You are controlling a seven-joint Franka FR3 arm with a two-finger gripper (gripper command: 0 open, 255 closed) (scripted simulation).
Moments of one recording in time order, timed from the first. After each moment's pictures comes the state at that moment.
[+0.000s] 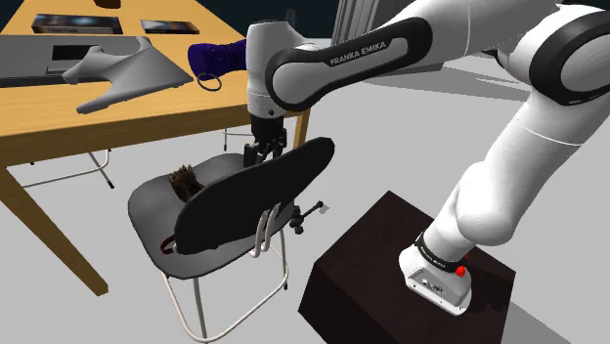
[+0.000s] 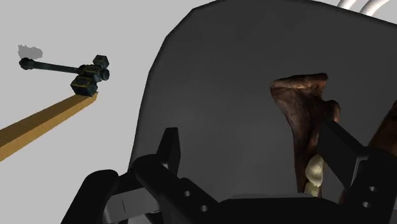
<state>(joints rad) 0.19 0.03 0.34 -2.06 0.11 2.01 0.22</state>
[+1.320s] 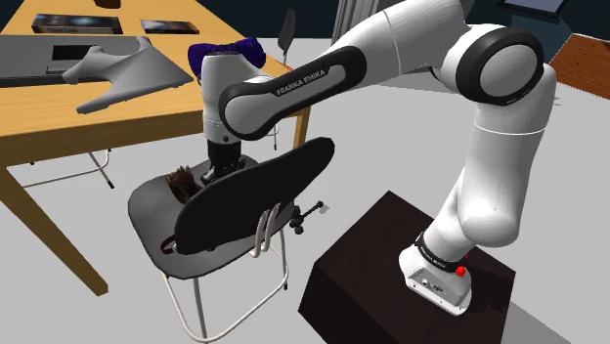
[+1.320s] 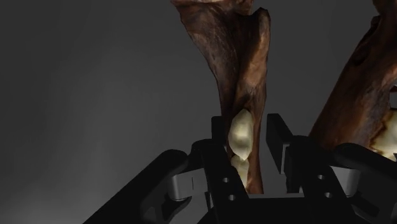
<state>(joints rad) 0.28 0.34 0.36 -1.83 0.09 2.14 0.29</state>
